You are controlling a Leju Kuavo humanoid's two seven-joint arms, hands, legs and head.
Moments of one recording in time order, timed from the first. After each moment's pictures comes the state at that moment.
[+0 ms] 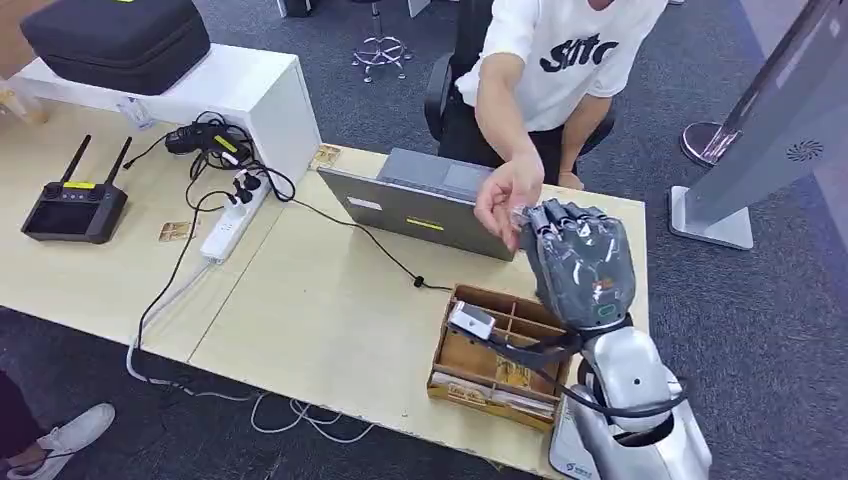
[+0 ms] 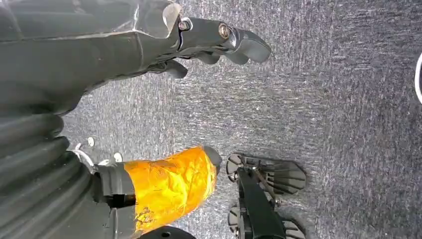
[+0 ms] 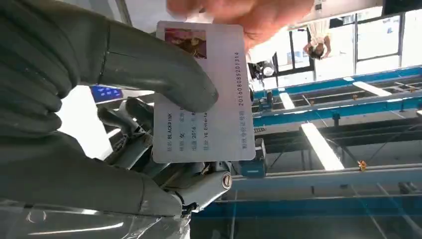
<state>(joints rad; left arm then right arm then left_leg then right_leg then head) -0.07 -0.16 1.06 -0.30 -0.93 -0.07 -0.10 -0.42 0.06 0.48 -1.58 1.56 -0.35 -0.02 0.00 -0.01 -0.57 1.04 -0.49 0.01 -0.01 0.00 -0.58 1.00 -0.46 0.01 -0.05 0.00</state>
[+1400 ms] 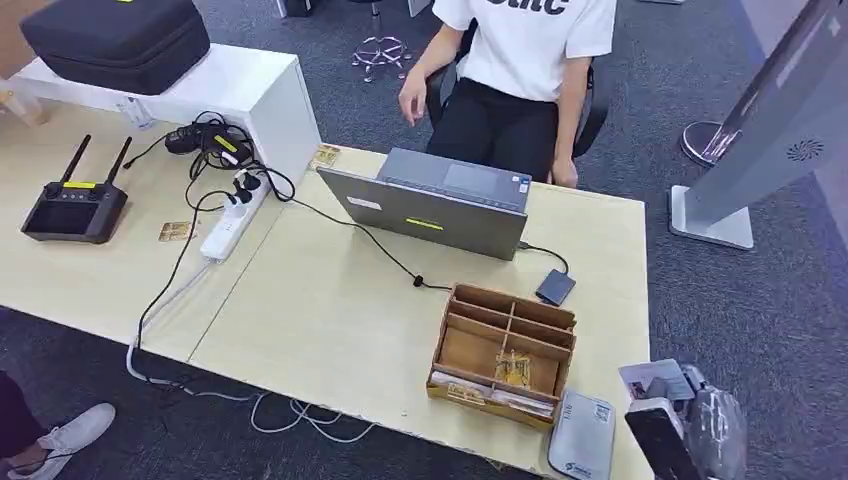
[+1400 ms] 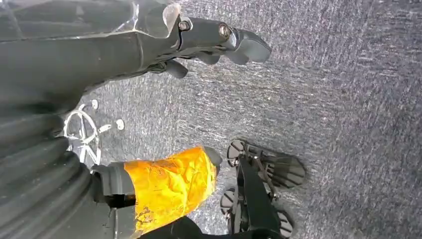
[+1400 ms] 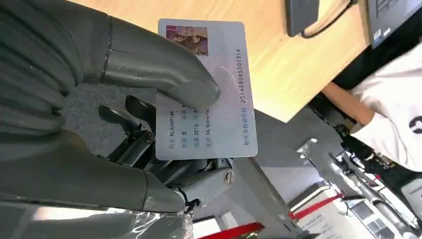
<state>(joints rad) -0.06 -0.23 1.23 -0.36 -0.92 -0.07 -0.09 0.10 0.20 -0.23 -1.65 0.92 -0.09 -0.34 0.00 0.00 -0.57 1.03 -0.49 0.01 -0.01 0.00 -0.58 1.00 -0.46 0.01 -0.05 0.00</state>
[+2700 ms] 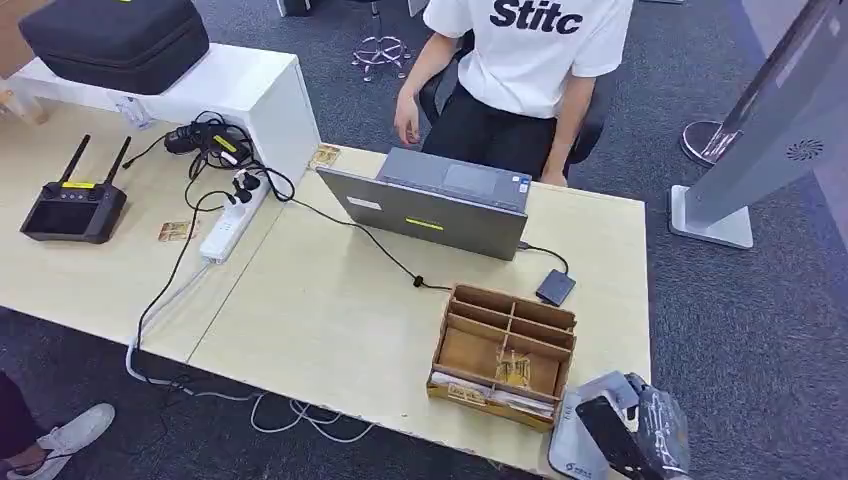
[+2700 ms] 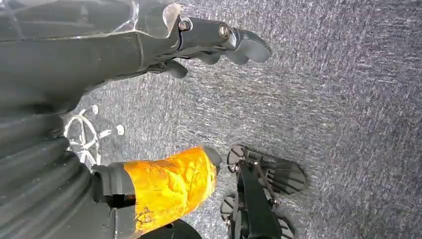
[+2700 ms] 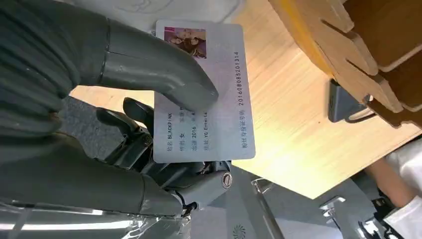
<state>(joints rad) -0.06 -0.24 1.26 -0.39 -0.97 -0.07 -0.10 0.04 0.18 -0.16 -1.43 1.01 -0.10 -0.27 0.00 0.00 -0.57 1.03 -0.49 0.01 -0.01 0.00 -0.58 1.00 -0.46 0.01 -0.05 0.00</state>
